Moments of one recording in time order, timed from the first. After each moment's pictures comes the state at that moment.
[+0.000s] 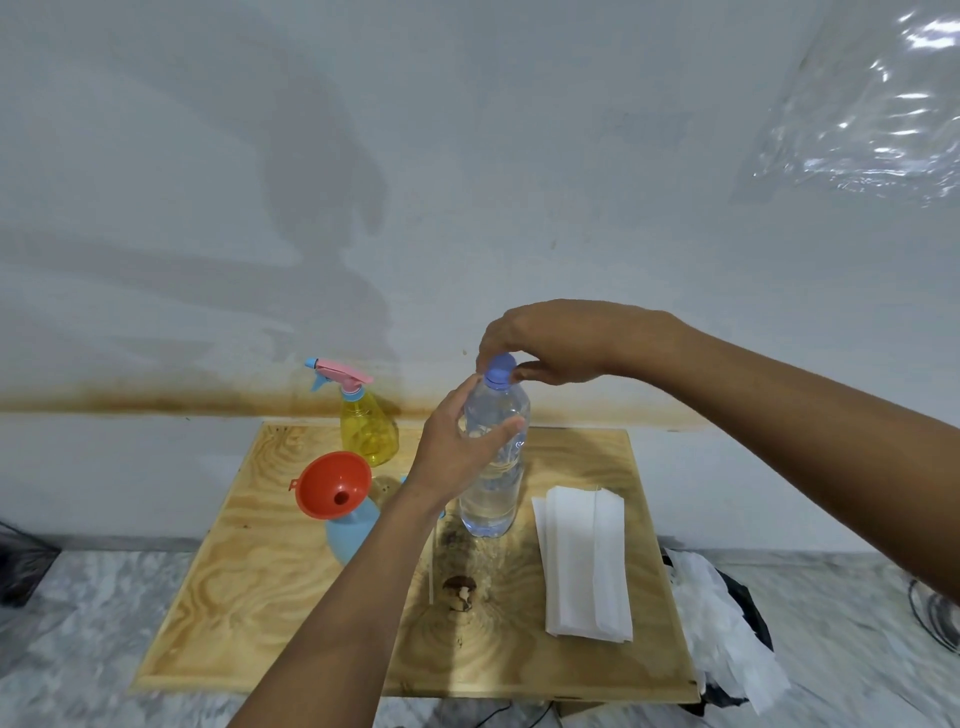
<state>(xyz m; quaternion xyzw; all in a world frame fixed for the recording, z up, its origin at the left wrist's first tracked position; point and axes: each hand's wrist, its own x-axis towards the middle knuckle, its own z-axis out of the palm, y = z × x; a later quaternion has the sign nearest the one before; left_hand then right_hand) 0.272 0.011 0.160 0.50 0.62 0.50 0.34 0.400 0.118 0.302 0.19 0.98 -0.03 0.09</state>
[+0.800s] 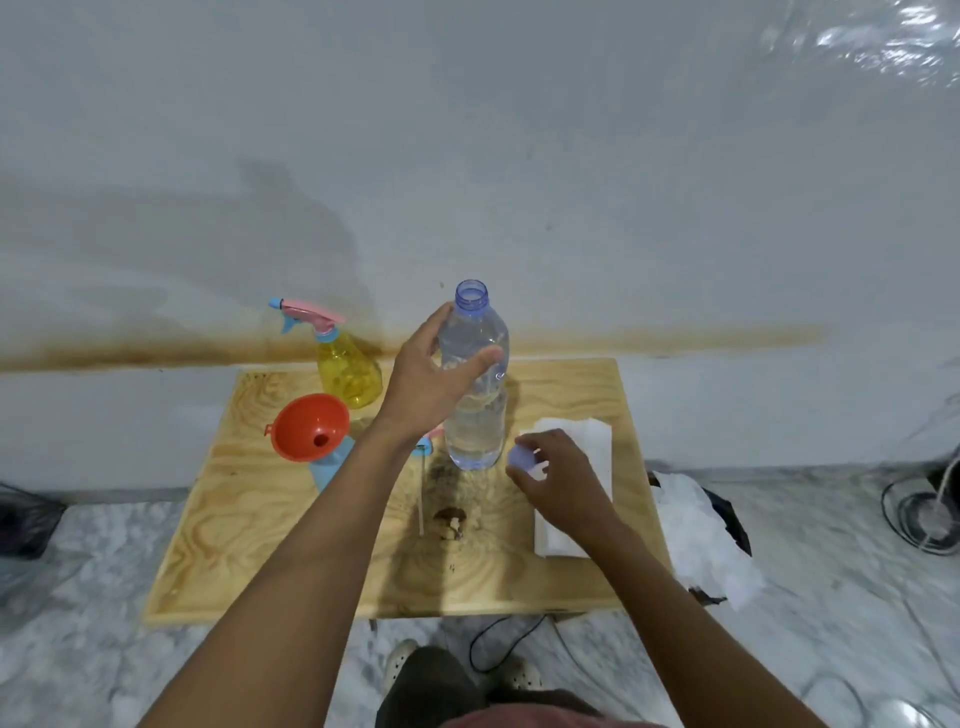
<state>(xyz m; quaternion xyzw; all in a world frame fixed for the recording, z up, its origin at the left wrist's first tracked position) 0.273 0.012 0.162 0.49 0.62 0.51 0.35 0.463 0.009 0.054 0.51 0.75 -0.36 -0.23</state>
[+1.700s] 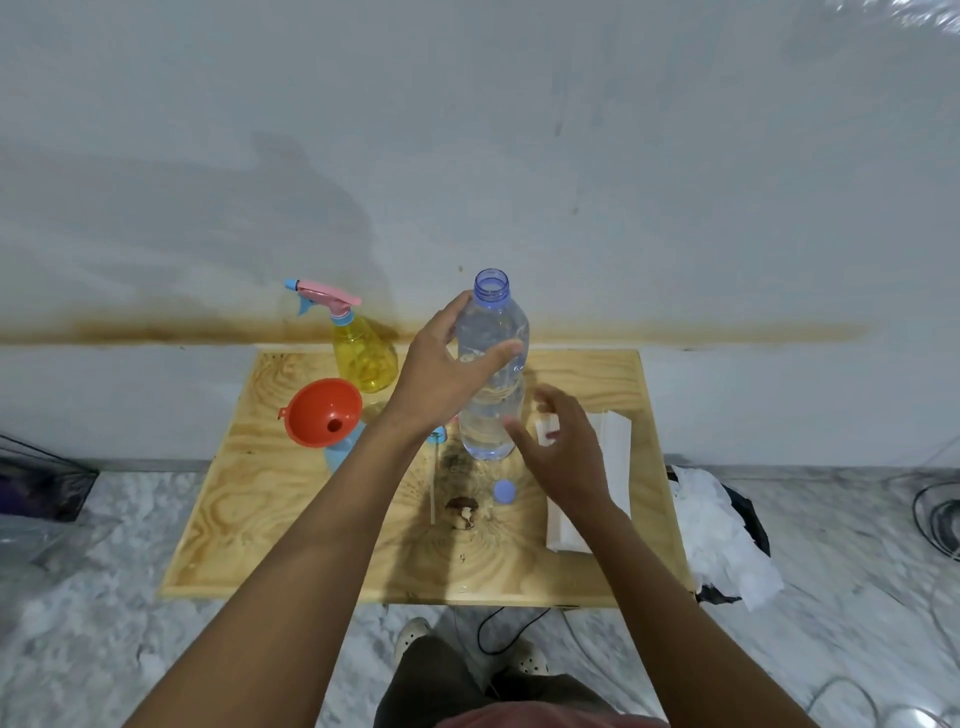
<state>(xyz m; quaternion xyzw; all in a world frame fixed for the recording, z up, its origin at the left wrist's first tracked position) 0.270 0.011 0.161 0.50 0.65 0.46 0.34 0.436 0.019 0.055 0.52 0.69 -0.35 -0.36</state>
